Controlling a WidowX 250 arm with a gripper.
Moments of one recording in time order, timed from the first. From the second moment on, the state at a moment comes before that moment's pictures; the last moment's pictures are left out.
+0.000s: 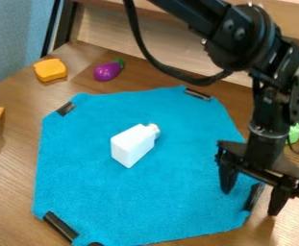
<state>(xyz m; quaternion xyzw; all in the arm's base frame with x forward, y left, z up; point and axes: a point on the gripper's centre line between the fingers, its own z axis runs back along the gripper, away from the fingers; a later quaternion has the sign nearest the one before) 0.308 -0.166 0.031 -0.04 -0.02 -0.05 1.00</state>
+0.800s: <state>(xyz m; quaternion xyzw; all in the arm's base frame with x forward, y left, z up) 0.309 -0.166 0.027 -0.03 -0.02 -0.04 1.00</state>
